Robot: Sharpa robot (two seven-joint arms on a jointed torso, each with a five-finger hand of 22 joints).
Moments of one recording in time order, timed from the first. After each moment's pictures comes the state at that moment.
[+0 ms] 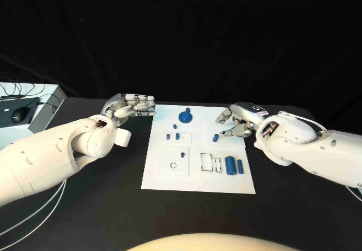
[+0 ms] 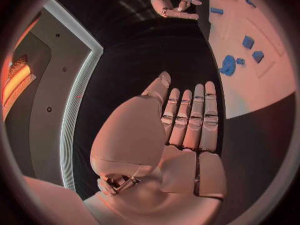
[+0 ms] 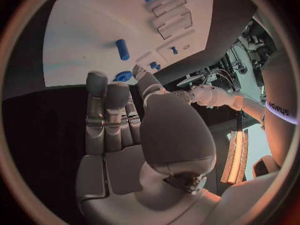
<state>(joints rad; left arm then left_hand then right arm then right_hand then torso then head) 1.04 -0.84 0.16 1.39 -0.24 -0.23 0.28 1.47 -0.04 0.07 0.00 0.16 1.04 0.16 0.06 0.06 0.99 0.17 0.07 0.06 1.02 0.14 0.20 0.07 0.10 1.04 0.16 0.08 0.10 1.19 -0.90 -0.08 1.57 -1.55 -0.39 -0.14 1.38 -0.11 0.05 -0.05 0.30 1.06 0.11 0.06 0.07 1.08 0.10 0.07 0.06 1.43 -0.01 0.98 0.53 0.18 1.46 -0.02 0.34 1.31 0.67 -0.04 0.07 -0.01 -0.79</state>
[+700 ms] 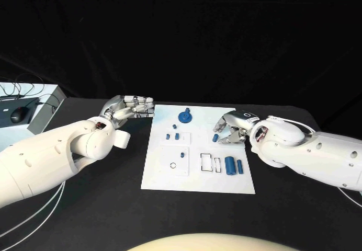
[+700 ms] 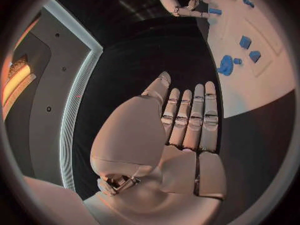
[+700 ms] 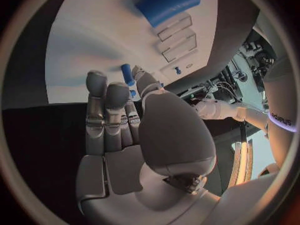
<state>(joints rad) 1.03 -0.84 0.16 1.39 -0.23 -0.23 0.28 1.47 -0.04 0.08 0.00 0.16 1.04 0.16 0.06 0.06 0.99 0.17 0.07 0.06 1.02 0.14 0.20 0.07 0.10 1.04 0.16 0.08 0.10 1.17 -0.84 -0.09 1.50 -1.61 -0.29 -0.17 1.41 -0.11 0.09 -0.01 0.28 1.04 0.10 0.06 0.07 1.07 0.10 0.07 0.06 1.43 -0.01 0.98 0.53 0.17 1.46 -0.02 0.33 1.31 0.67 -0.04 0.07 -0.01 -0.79</state>
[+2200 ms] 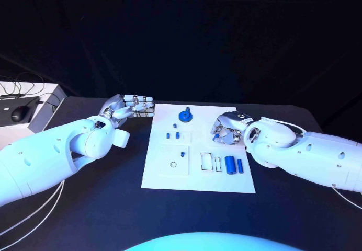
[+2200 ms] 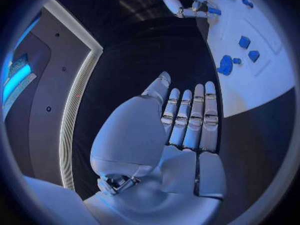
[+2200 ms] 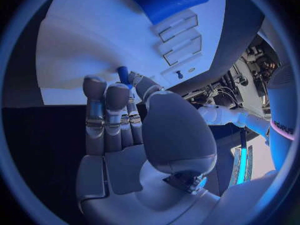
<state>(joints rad) 1.03 -0.85 0.16 1.40 -0.24 -0.22 0.28 1.47 -0.04 0.08 0.00 0.16 1.04 0.16 0.06 0.06 0.99 0.17 0.07 0.06 1.02 0.14 0.20 0.07 0.10 1.04 0.16 0.08 0.10 1.16 -0.79 -0.09 1.47 -1.65 -0.29 -0.20 1.34 -0.09 0.31 -0.09 0.27 1.14 0.12 0.06 0.07 1.20 0.07 0.06 0.06 1.43 -0.02 1.00 0.53 0.15 1.47 -0.04 0.46 1.31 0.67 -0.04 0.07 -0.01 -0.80</state>
